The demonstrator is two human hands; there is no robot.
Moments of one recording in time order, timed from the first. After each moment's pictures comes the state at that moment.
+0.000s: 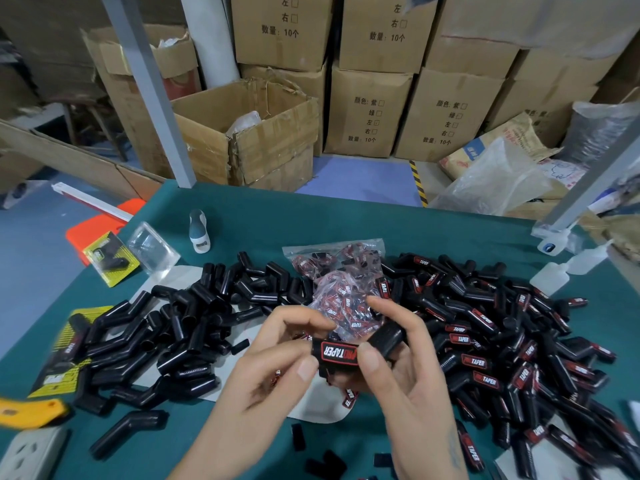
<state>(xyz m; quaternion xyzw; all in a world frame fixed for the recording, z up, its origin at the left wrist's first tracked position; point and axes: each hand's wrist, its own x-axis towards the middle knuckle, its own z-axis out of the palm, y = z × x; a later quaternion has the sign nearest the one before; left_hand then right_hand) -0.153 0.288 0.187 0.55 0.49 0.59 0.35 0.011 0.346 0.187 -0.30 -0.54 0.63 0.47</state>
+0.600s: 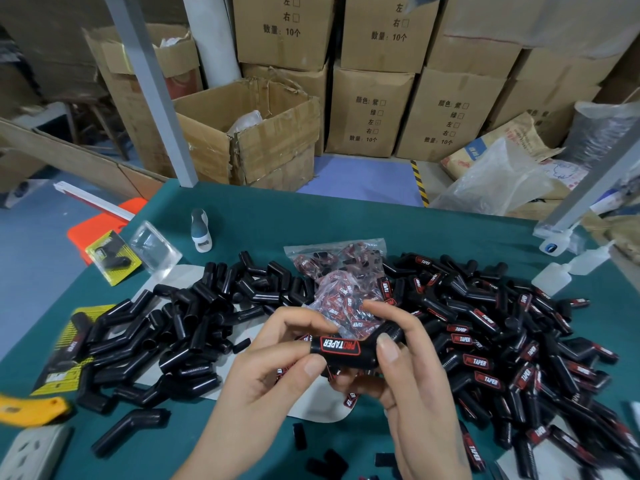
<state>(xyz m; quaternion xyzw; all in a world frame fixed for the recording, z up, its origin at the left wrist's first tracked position) -0.151 0.287 0.188 0.52 0.49 0.61 0.35 0.016 0.351 0.181 -0.32 -0.55 0.64 0.43</state>
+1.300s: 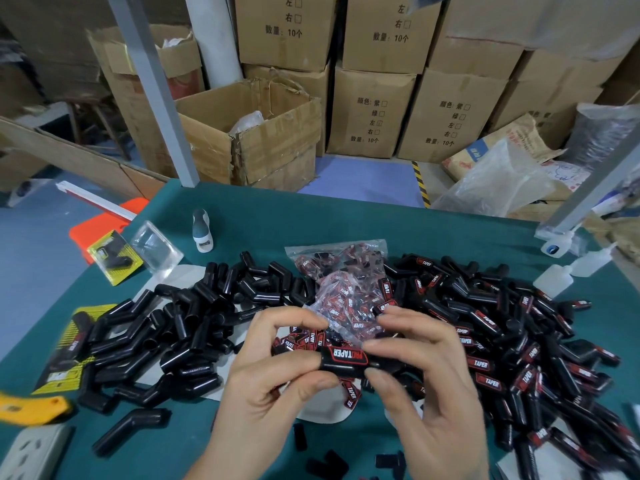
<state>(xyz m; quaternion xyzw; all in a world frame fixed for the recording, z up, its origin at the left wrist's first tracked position) -0.148 0.288 0.181 0.57 0.51 0.62 0.17 0.027 0.351 0.195 -0.26 -0.73 0.32 0.54</state>
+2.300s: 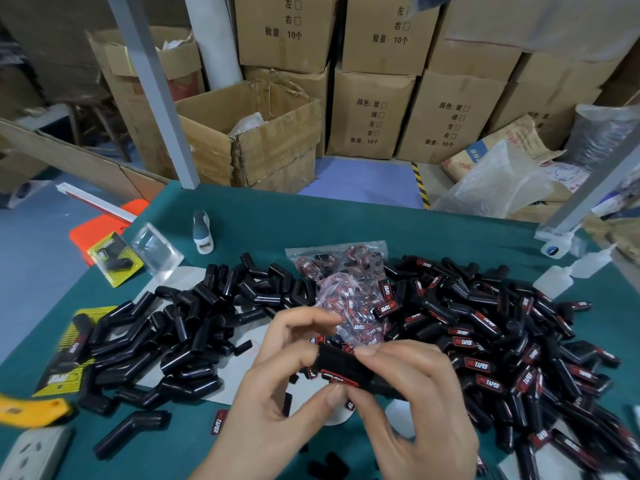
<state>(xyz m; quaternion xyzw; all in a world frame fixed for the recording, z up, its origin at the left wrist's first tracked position) -0.142 0.288 0.182 0.57 0.45 0.63 0.27 0.011 0.339 0.190 -0.24 -0.77 0.15 0.57</state>
